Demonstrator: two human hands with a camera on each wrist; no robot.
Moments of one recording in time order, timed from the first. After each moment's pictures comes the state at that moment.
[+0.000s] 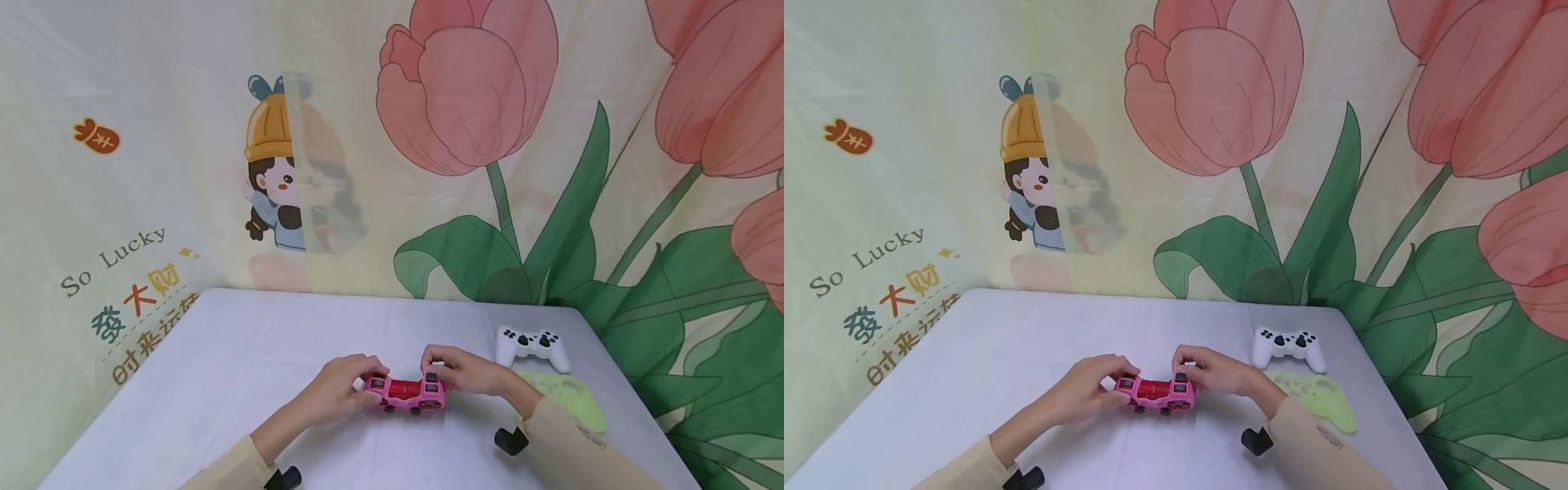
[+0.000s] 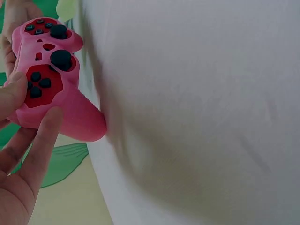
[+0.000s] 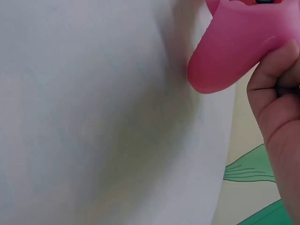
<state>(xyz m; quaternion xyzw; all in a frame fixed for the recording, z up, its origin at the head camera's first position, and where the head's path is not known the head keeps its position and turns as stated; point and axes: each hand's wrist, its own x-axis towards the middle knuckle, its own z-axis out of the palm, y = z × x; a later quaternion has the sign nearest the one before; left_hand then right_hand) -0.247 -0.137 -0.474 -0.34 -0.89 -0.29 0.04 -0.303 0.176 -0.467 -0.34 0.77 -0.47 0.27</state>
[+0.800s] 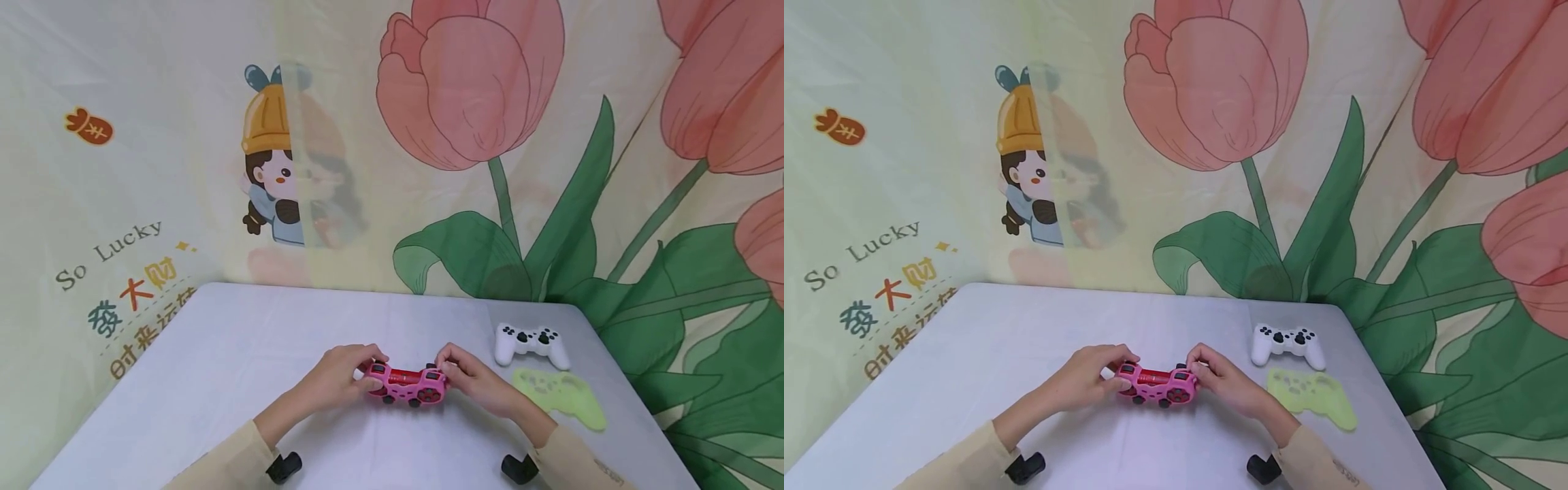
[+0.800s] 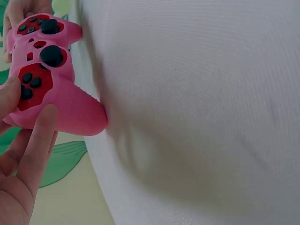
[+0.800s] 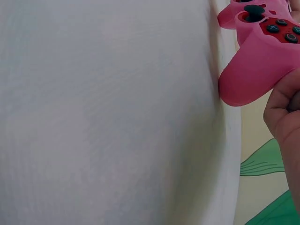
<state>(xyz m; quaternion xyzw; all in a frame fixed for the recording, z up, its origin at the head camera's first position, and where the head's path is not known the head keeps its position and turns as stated) -0.257 -0.132 -0.466 -0.32 -0.90 -0.29 0.04 -0.279 0.196 -0.493 -0.30 0.72 -0.59 0.19</state>
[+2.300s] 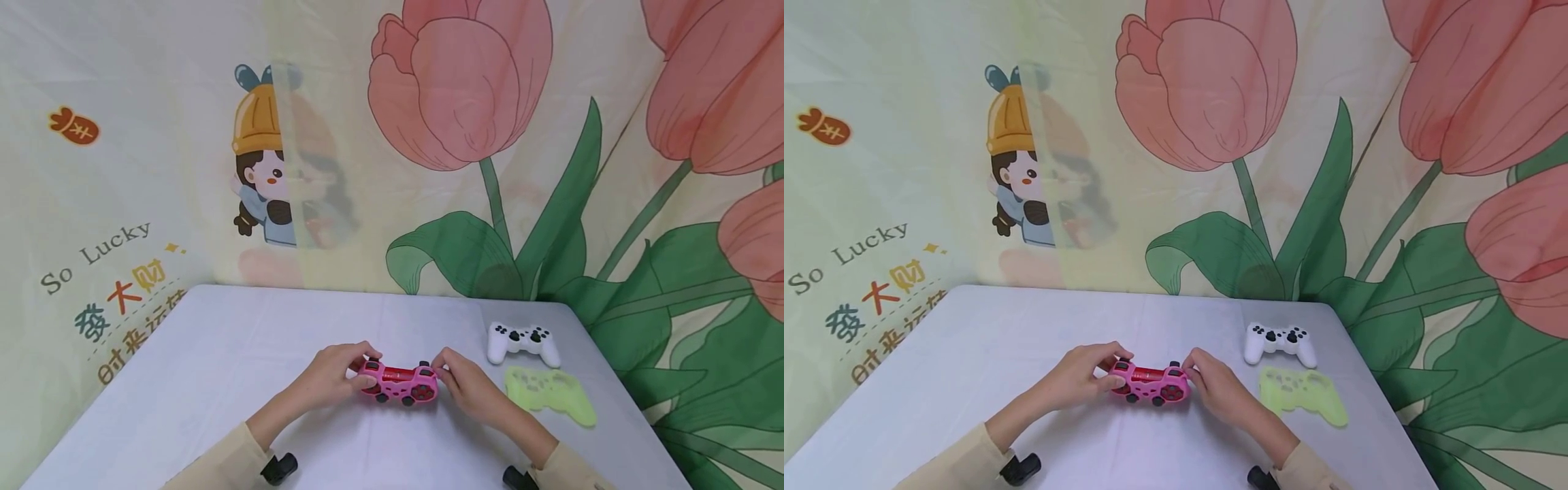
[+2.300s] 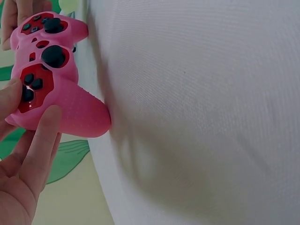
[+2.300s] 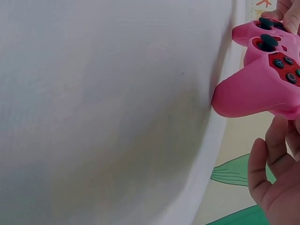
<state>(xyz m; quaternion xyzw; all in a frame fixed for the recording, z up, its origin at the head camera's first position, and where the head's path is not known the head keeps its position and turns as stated) -0.263 -0.132 -0.466 -0.30 -0.90 -0.32 0.02 -0.250 0.182 -0.475 -0.28 0.90 -0.33 -0.01</state>
